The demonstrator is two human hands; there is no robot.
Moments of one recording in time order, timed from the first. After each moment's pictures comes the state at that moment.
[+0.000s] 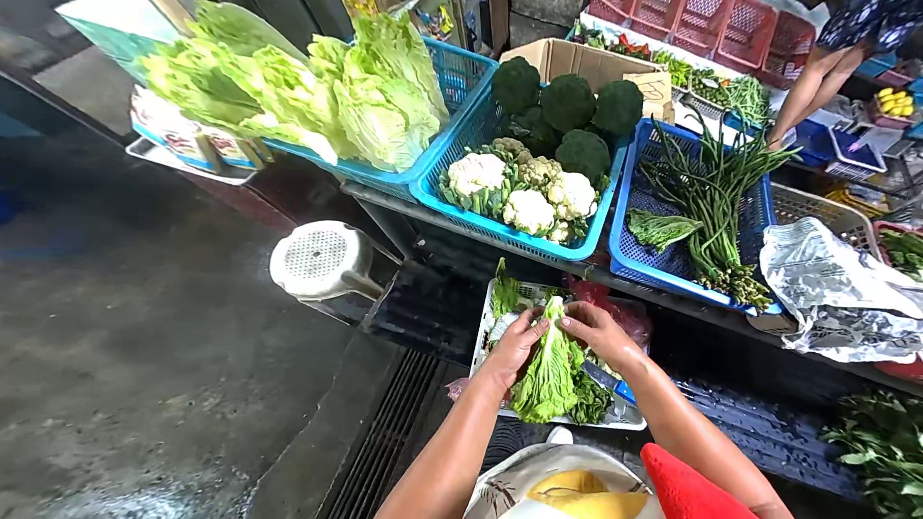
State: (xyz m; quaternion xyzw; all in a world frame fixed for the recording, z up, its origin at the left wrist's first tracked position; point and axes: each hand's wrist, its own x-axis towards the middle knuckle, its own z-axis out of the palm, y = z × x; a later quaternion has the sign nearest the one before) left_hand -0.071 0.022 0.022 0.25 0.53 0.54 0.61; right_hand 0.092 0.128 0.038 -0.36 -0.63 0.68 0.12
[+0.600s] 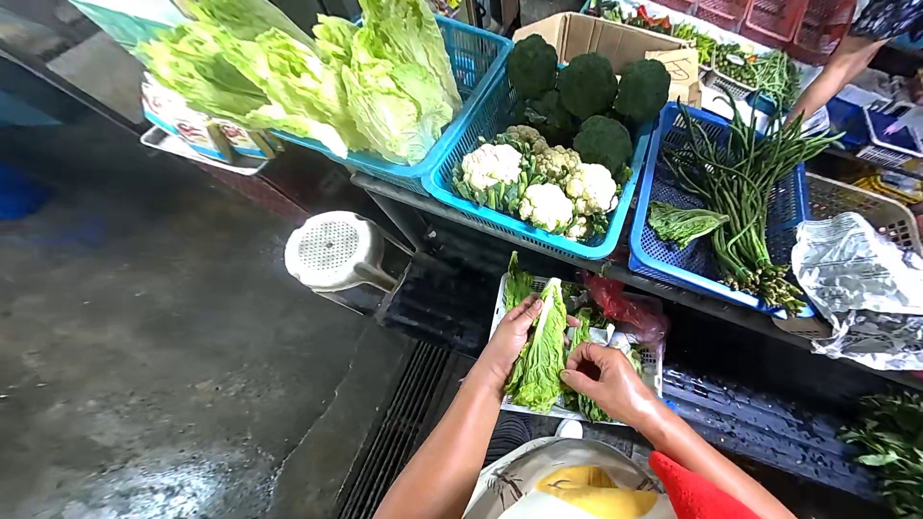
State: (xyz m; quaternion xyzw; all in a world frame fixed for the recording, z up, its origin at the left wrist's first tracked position) left_hand -0.101 0.023 0.026 0.20 0.44 0.60 0.64; right_hand 0.100 0.071 0.058 -0.31 -0.74 0.59 0.10
